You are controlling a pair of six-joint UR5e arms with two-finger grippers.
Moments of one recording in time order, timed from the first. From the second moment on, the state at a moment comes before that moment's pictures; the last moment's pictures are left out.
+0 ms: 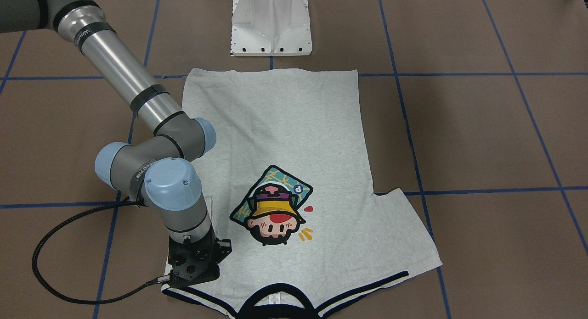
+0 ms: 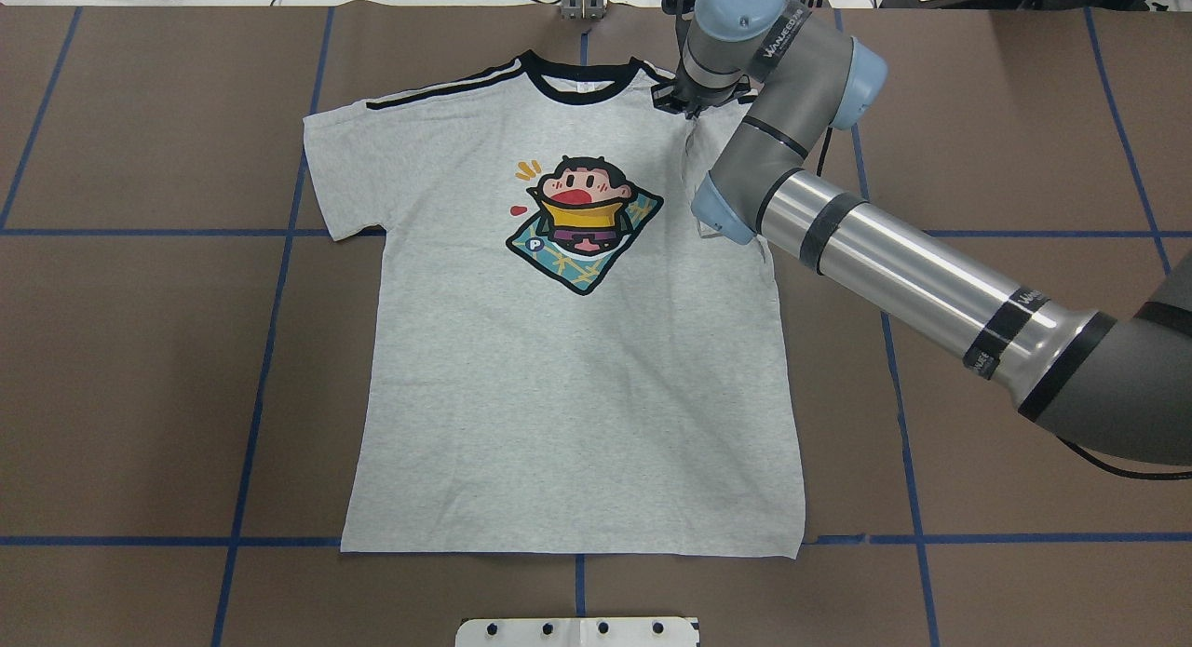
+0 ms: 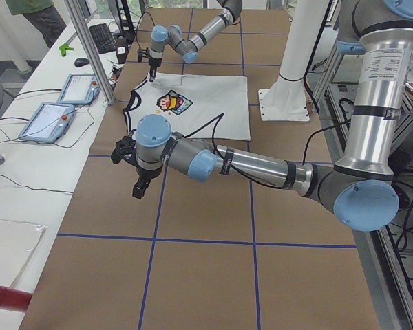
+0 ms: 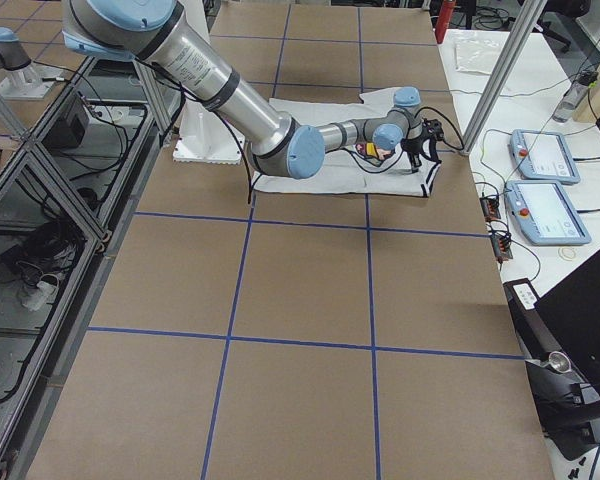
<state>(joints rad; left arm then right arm) -1.55 -1.67 -1.68 -1.83 -2.43 -0.06 0.82 -0.54 0.76 -1.00 1.82 0.84</state>
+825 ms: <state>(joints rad) -1.49 -1.76 -1.64 -1.88 -2.40 -0.31 0.88 -0.55 0.95 -1.17 2.04 0.88</state>
